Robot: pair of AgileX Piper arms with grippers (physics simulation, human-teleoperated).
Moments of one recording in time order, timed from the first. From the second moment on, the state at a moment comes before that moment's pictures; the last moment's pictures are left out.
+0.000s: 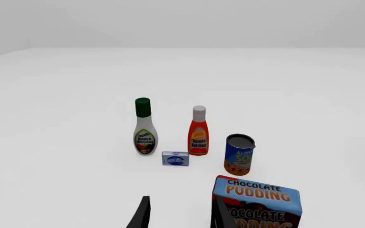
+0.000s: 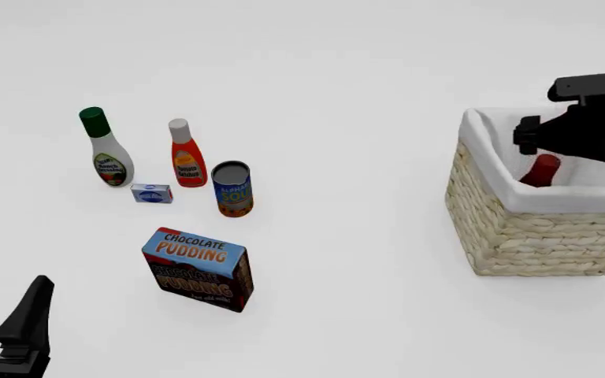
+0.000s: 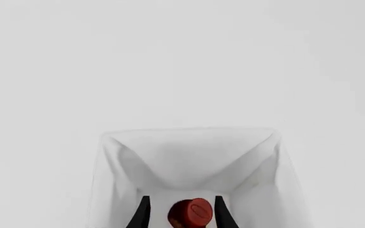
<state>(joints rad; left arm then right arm) 0.00 0.01 0.00 0.00 0.00 -0.18 1.58 -1.13 0.15 -0.18</state>
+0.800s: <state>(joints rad) 0.00 0.01 0.00 0.00 0.00 -0.13 1.34 -1.21 0.29 -0.20</state>
